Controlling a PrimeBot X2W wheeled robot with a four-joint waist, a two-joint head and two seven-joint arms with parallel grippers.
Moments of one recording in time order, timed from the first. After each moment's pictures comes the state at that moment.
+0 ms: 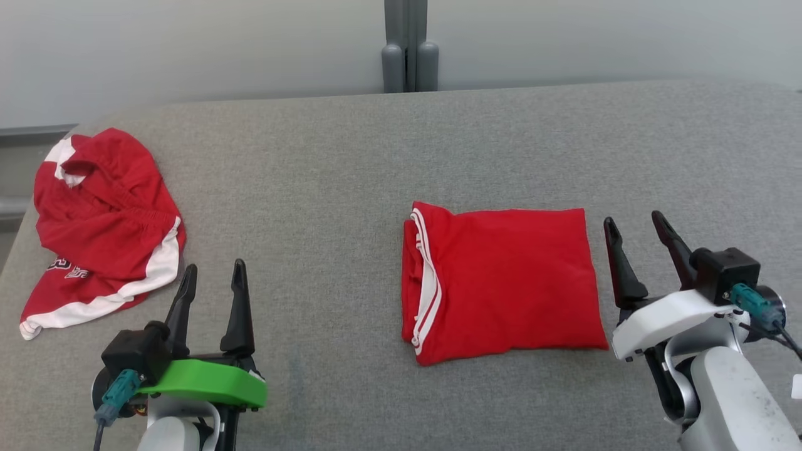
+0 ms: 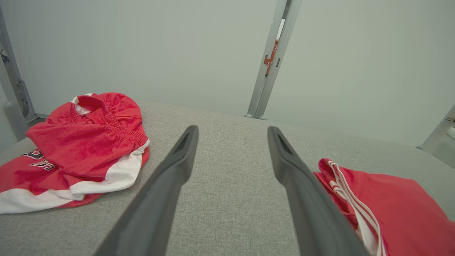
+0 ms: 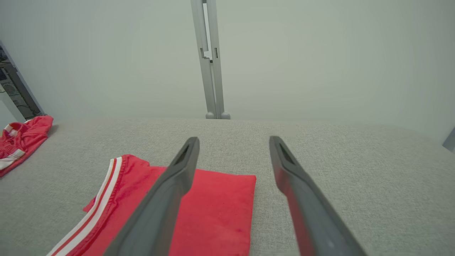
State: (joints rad) left arm -0.13 0.05 -0.05 0.27 -0.32 -0.13 -0.26; right arm -0.23 -0.16 0.06 0.27 0.22 0.13 -0.16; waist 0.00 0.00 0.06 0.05
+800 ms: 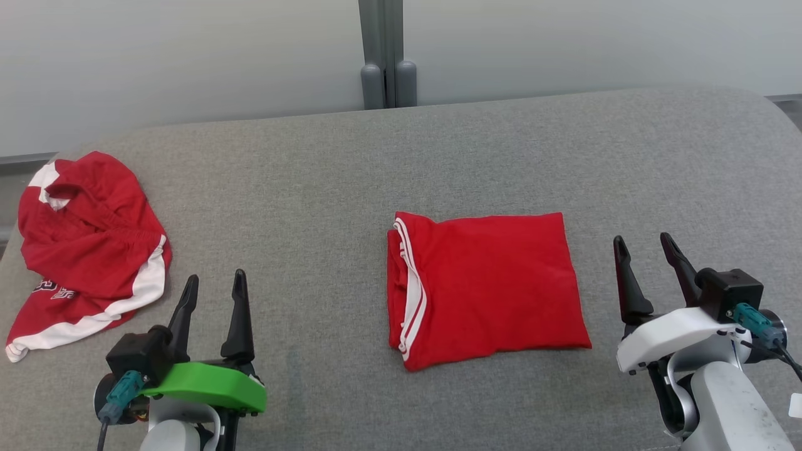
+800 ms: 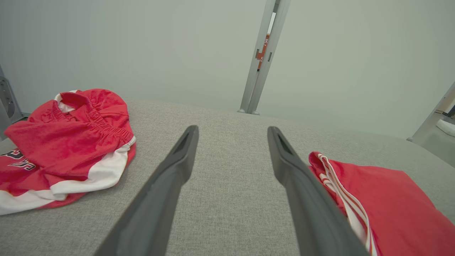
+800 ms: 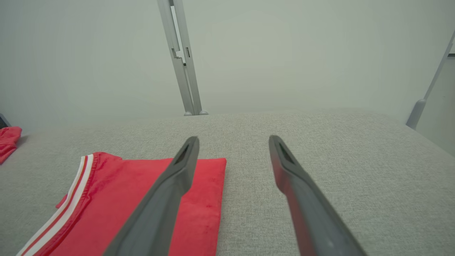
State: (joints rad) left arm -0.14 0.05 -0.05 0.33 -0.32 -0.13 -0.26; right arm -0.21 -0.12 0.01 0.37 0.20 0.13 -0.23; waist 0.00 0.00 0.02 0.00
